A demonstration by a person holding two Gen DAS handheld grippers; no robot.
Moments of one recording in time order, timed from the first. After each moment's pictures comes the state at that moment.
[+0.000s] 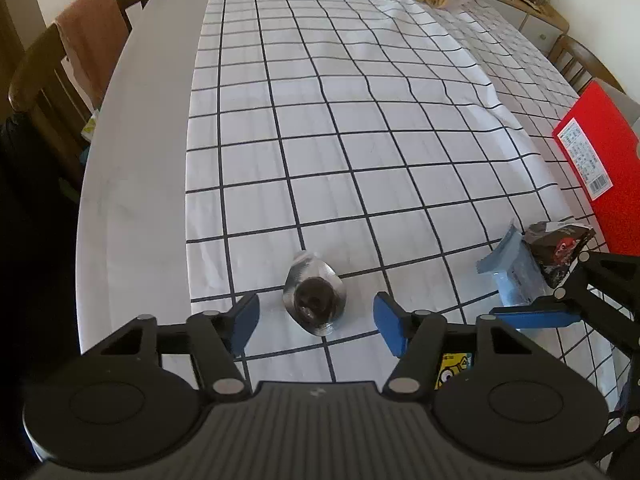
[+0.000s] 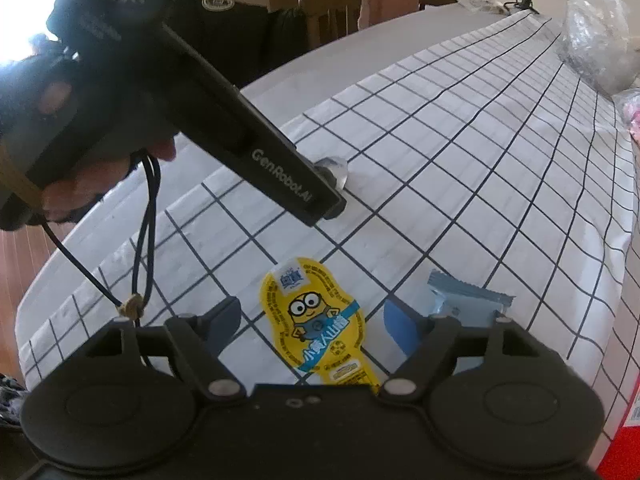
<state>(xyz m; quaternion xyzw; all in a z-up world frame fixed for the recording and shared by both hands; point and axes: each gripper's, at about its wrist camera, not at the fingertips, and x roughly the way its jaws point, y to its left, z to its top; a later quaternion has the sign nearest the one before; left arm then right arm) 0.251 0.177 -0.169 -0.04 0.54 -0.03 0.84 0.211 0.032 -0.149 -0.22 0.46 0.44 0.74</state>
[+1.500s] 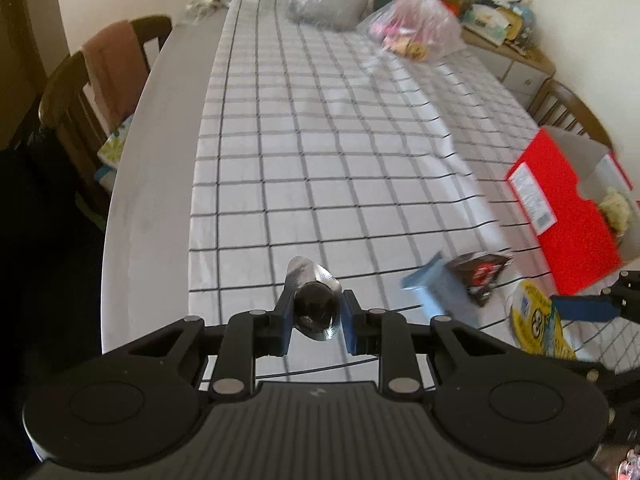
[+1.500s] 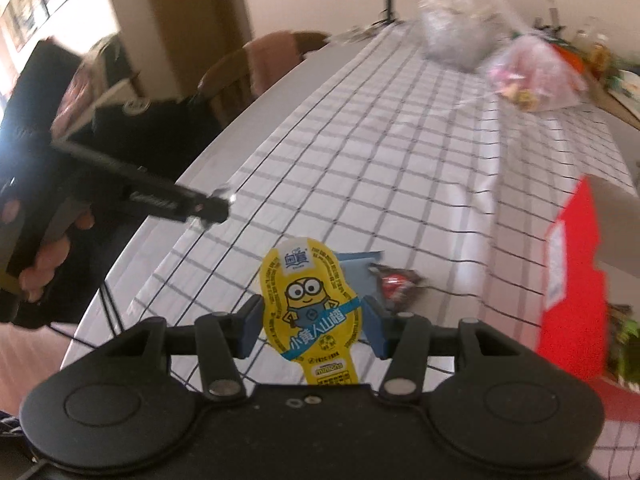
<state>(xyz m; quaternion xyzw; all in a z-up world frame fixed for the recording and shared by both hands) 0.203 0.152 -0.098 -0.07 0.48 -0.02 0.87 0.193 -0.072 -0.066 -0.08 0.44 0.33 0.83</state>
